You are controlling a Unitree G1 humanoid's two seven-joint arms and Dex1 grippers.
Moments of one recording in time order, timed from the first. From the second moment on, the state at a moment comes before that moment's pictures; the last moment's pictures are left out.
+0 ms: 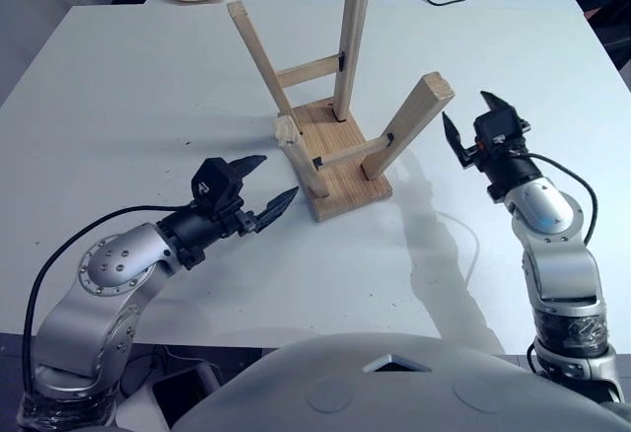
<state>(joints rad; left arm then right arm) 0.32 0.65 0.15 -0.83 -0.50 0.63 -0.54 0.05 -0.39 0.05 -0.49 -0.10 0.41 0.29</state>
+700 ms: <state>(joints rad) -0.15 0.40 -0.40 -0.52 -0.26 0.49 -0.65 0.11 -0.71 0.24 -0.32 -0.12 0.30 0.72</state>
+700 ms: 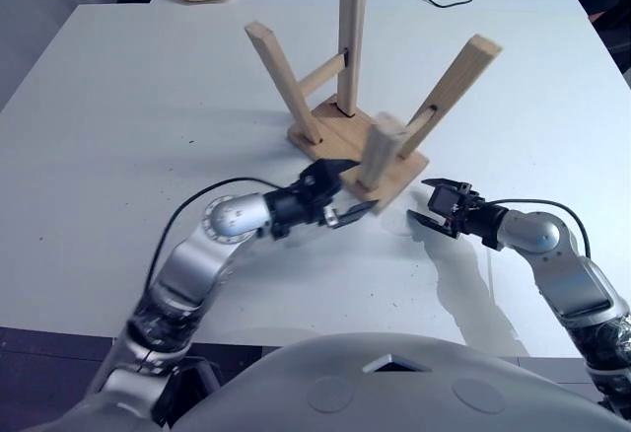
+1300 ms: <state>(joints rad) -0.04 0.60 0.03 0.03 -0.21 0.17 -0.64 0.00 -0.60 0.15 -0.03 -0.16 0.21 0.46</state>
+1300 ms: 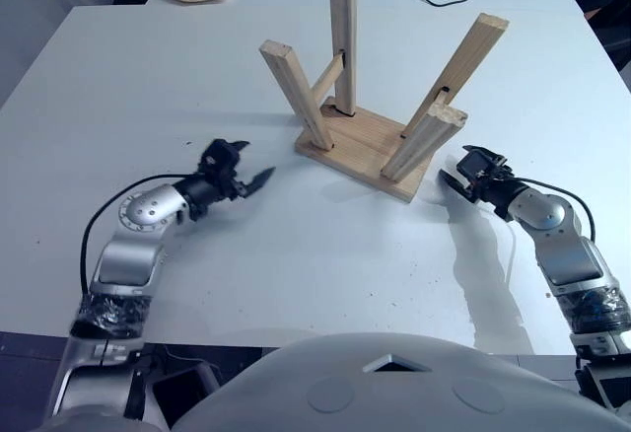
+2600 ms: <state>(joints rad) 0.25 0.58 -0.07 -0.02 -0.11 -0.17 -0.59 -0.01 -0.59 0.23 -0.11 -0.11 0.21 0.64</state>
